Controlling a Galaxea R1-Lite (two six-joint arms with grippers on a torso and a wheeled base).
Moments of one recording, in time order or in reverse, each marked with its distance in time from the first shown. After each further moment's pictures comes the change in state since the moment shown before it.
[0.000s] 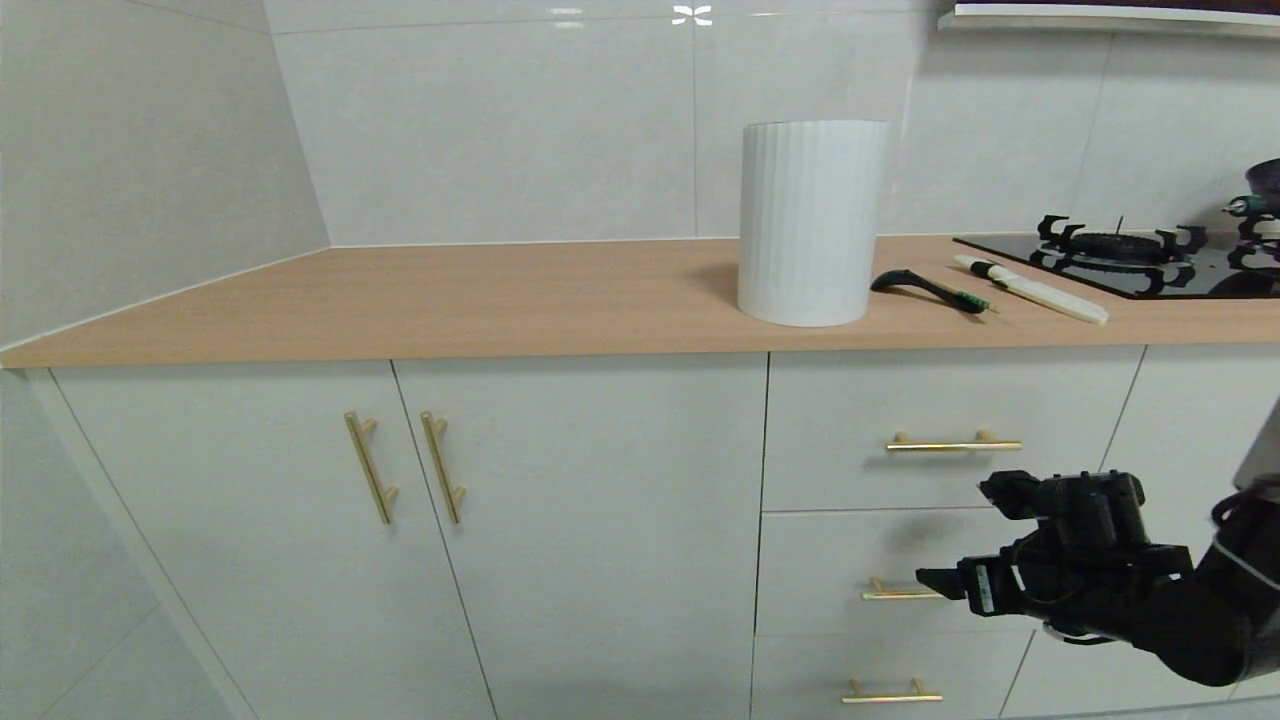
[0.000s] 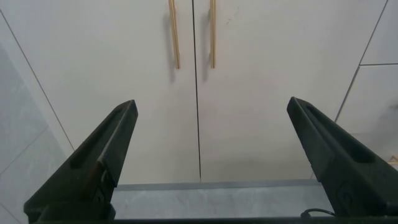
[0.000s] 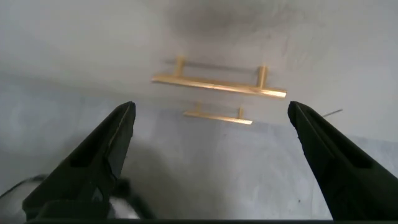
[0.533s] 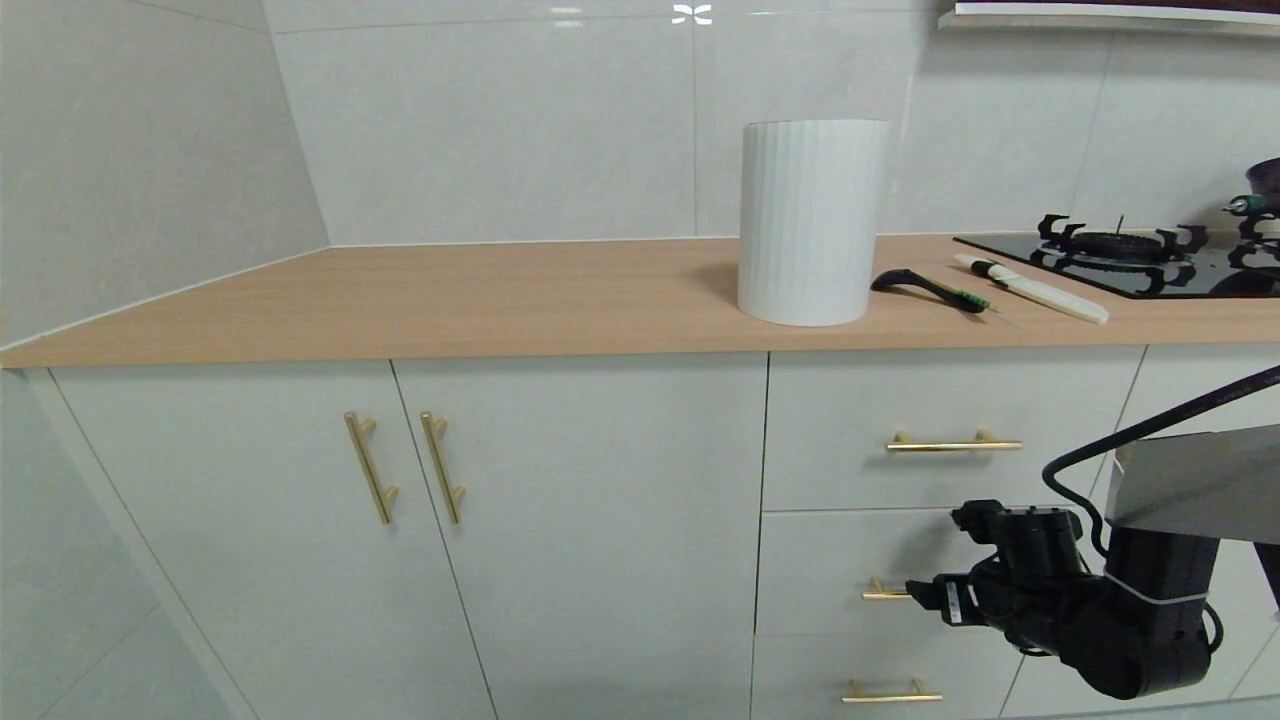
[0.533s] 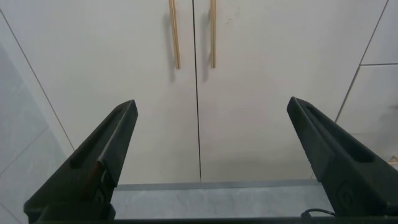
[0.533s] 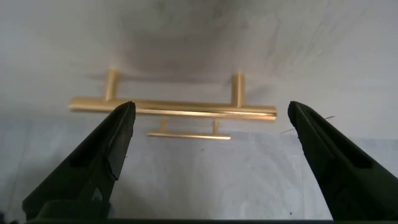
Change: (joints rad) left arm 0.000 0.000 0.000 0.000 0.000 0.000; right arm -0.011 0.310 -0.101 -0.223 -0.129 0.007
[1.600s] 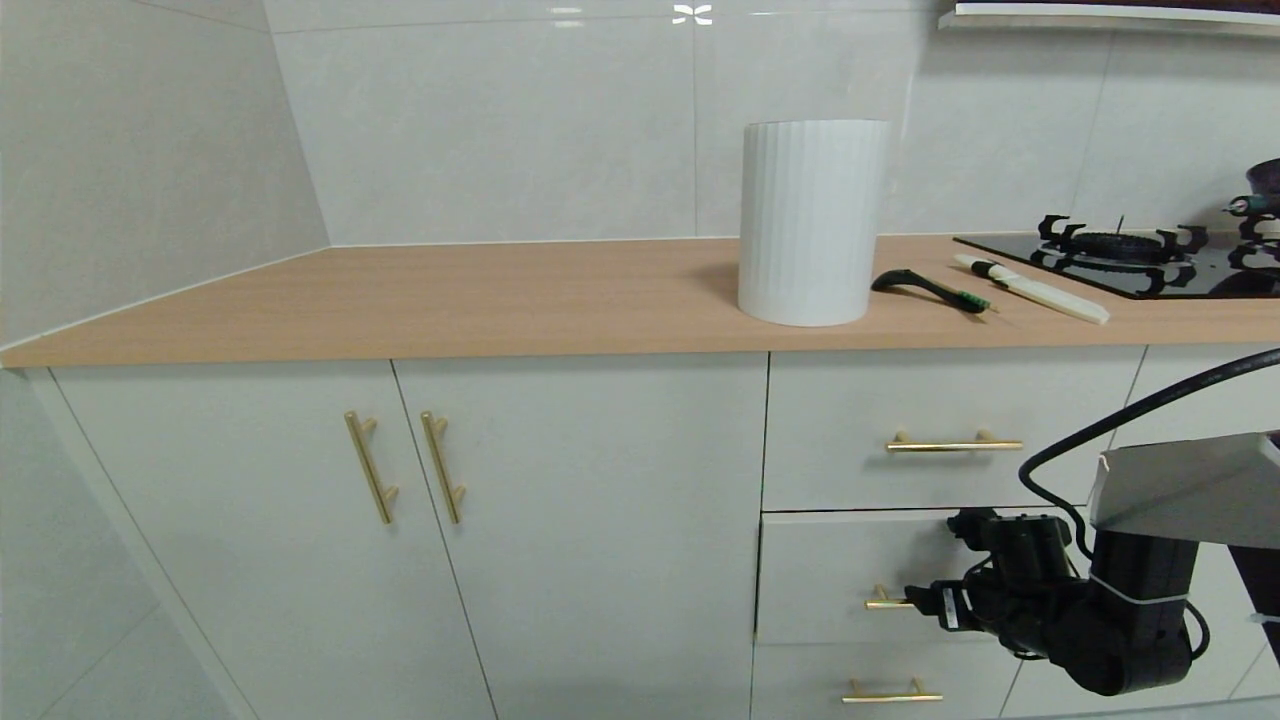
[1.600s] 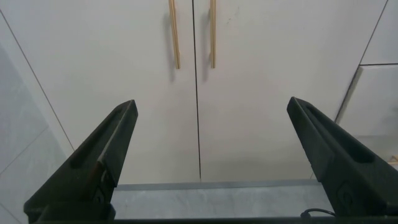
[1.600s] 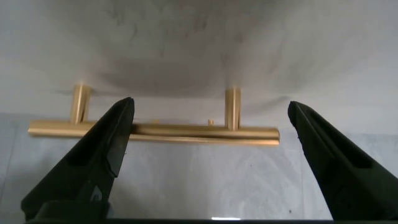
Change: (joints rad) left arm 0.000 0.000 0.000 0.000 0.000 0.000; right arm -0.008 0.062 -0.042 0.036 -0.006 -0.006
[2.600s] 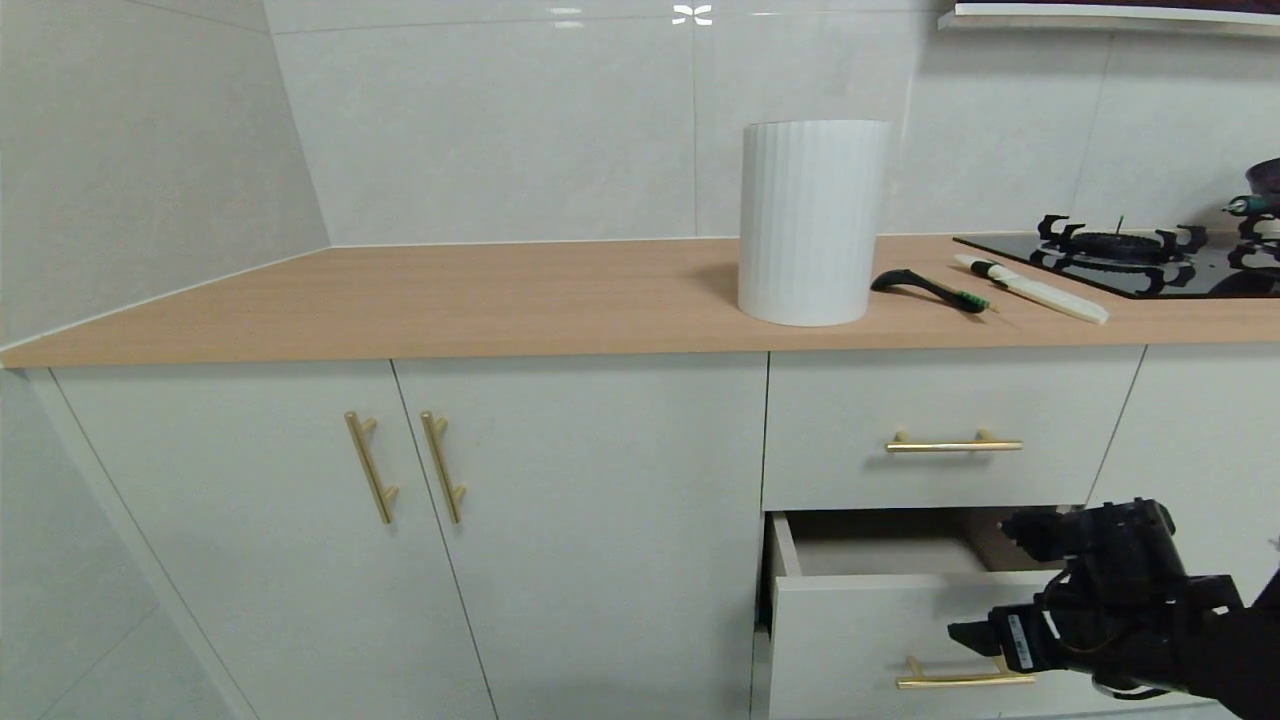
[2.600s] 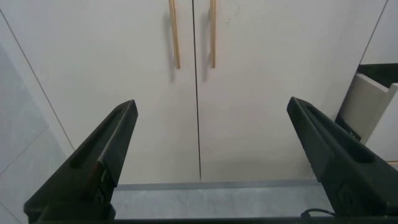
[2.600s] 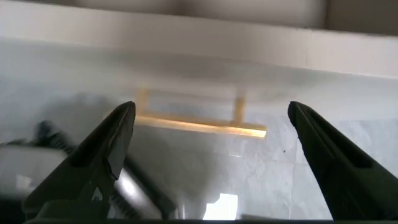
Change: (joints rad) left arm 0.000 0.000 0.000 0.000 0.000 0.000; right arm 0.060 -0.555 0.265 0.387 0.055 0.002
